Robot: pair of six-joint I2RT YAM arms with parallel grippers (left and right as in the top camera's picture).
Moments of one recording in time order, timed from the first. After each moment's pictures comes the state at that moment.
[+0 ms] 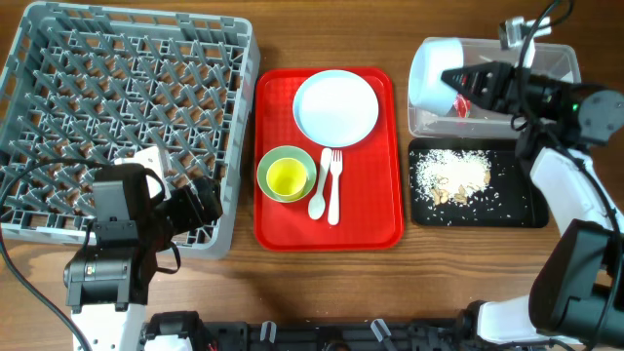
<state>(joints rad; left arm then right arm) 0.04 0.83 0.82 -0.90 0.18 -0.34 -0.26 1.63 0.98 1.30 -1.56 1.65</state>
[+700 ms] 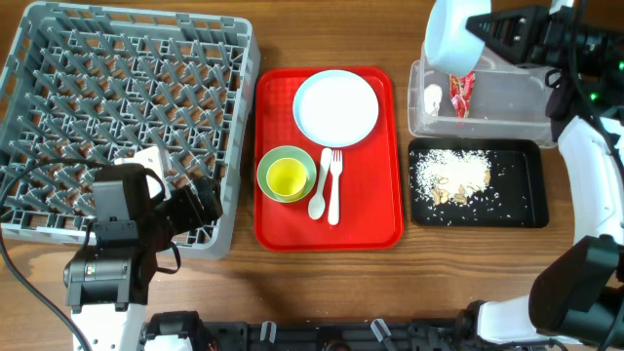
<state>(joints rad) 0.04 0.83 0.82 -0.90 0.18 -0.34 -0.26 1.63 1.33 1.10 -1.56 1.83</state>
